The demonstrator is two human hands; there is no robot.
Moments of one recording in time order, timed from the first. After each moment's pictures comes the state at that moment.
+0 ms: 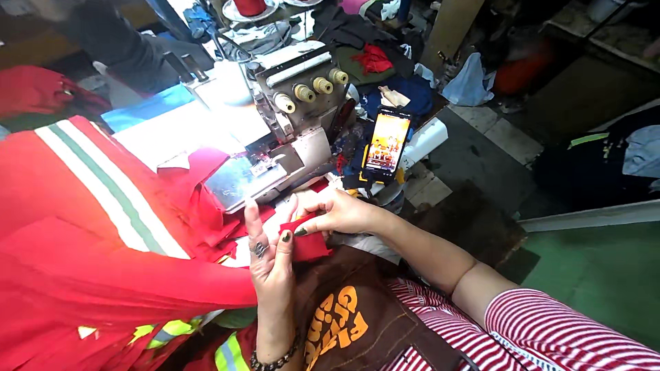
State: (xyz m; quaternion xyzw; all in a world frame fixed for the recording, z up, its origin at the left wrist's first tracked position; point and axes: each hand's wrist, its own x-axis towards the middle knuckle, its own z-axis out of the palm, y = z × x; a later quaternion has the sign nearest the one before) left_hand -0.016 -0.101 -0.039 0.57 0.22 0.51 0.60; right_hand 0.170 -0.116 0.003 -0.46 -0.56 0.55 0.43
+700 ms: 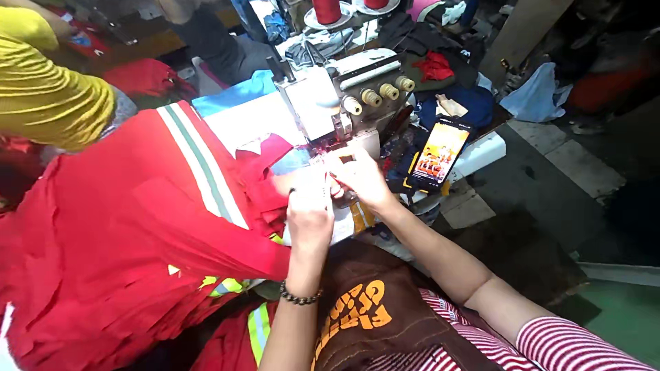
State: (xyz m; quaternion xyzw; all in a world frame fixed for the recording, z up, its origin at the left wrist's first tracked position) left_hand -0.001 -0.044 -0.016 0.83 0.41 0.37 0.02; right_hand 0.145 -0.064 -0.017 -0.50 -0.40 0.45 0.62
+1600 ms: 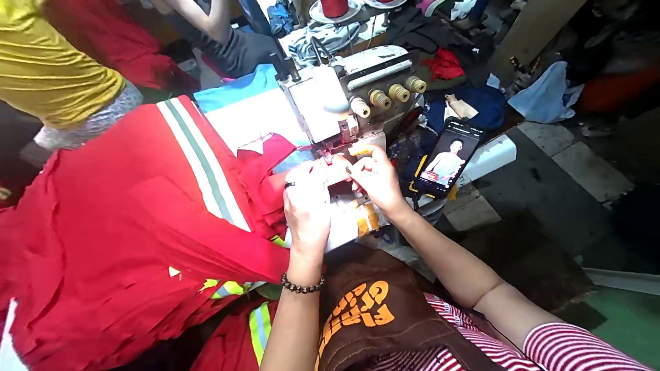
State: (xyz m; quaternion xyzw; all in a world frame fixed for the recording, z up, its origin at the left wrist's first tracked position) left_hand 0.006 -0.020 -0.021 0.83 0.45 0.34 0.03; right_hand 0.163 -0.065 -0.035 -0.53 -0.45 0.35 0.62
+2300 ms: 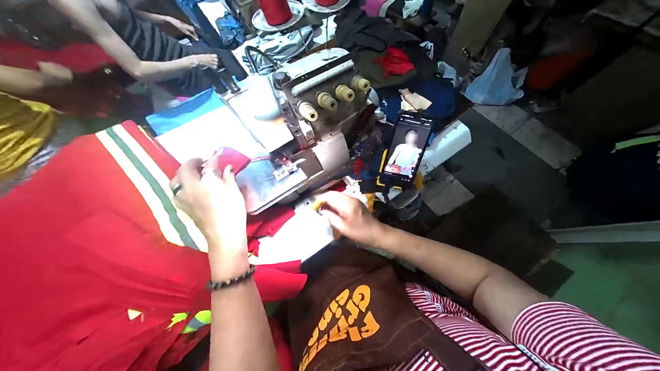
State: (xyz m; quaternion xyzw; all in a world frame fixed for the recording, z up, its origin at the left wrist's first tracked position) left_hand -0.042 0.051 0.003 0.80 0.52 0.28 0.04; right_hand 0.149 -0.105 -0.081 -0.55 -0.64 0.17 0.50
